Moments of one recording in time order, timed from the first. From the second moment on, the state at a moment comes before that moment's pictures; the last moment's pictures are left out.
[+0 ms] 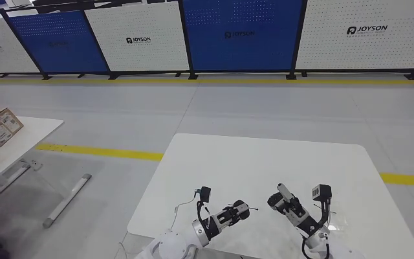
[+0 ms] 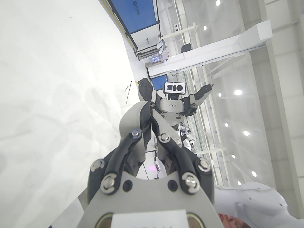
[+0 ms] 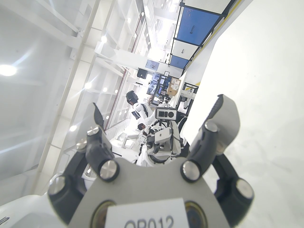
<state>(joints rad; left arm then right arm) 1.62 -1.14 -1.08 -1.76 -0.15 -0.24 -0.31 -1.54 -1.14 1.19 -1.70 0.29 -0.29 0.41</state>
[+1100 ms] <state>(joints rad) 1.62 -1.14 -1.08 -1.76 -0.15 -0.24 -0.31 -1.51 -1.09 1.39 -1.73 -0.03 -0.15 0.59</state>
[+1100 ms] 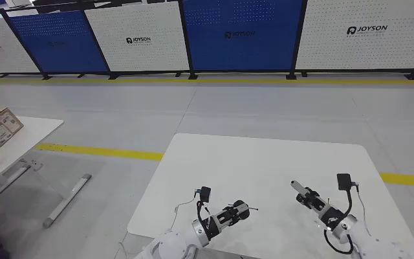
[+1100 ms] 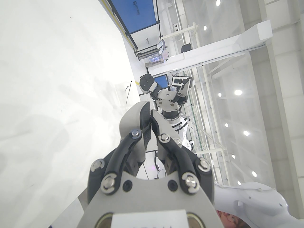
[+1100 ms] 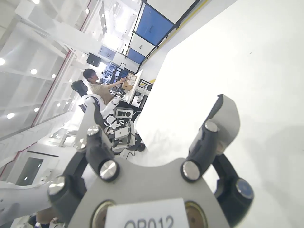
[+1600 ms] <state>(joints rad) 1.62 -1.14 -1.08 -1.76 -0.15 -0.24 -0.31 -1.37 -1.07 1.39 -1.74 -0.43 0.05 0.78</state>
